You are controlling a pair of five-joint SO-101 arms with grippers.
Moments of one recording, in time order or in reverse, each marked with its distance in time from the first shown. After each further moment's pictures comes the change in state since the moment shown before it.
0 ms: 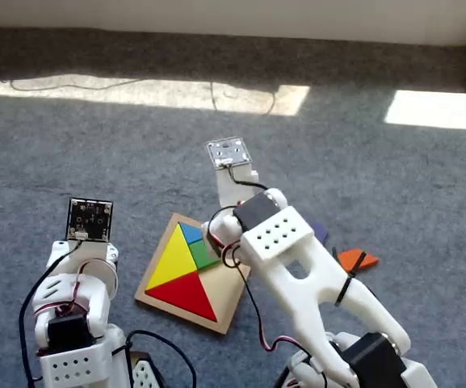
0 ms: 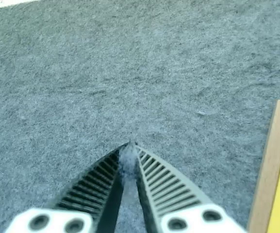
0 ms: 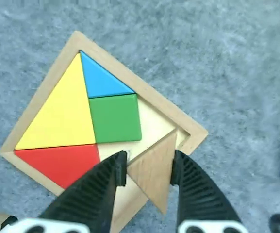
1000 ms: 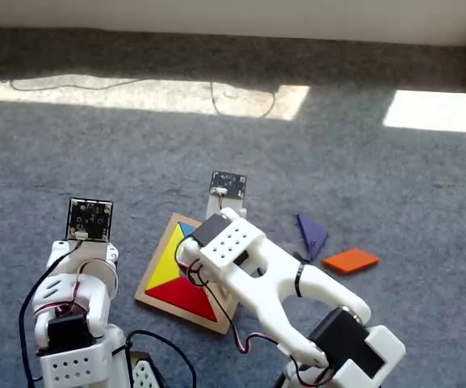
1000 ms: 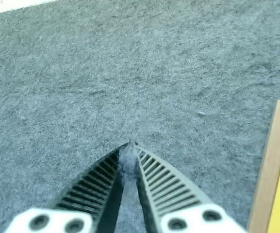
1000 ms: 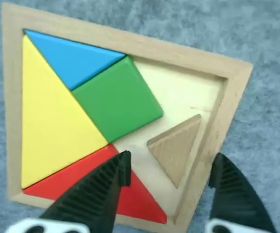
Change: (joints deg) left arm 0.0 0.0 0.0 0.0 0.0; right arm -10.5 13.4 1.8 -5.2 -34.1
